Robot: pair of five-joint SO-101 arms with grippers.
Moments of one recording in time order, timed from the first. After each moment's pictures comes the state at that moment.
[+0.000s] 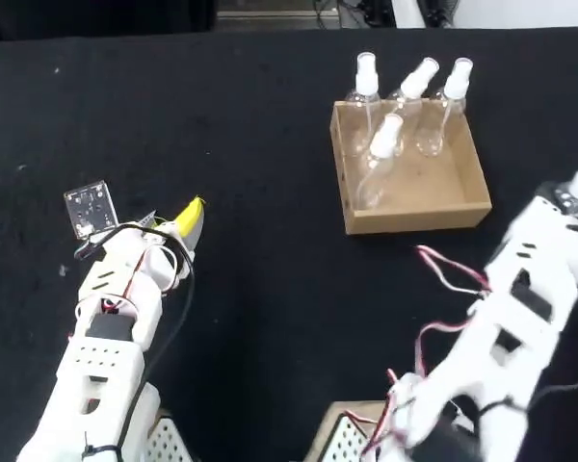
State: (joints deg) left arm -0.4 -58.5 84.7 7.8 22.1; right arm 39.7 -36.5 63.5 1.4 -1.1
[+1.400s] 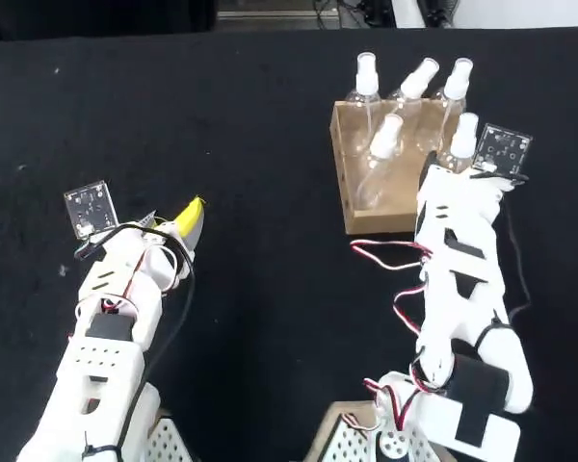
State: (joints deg) left arm -0.4 -58.5 84.7 7.8 22.1; right arm 19.4 -11.0 57.9 -10.7 -1.5
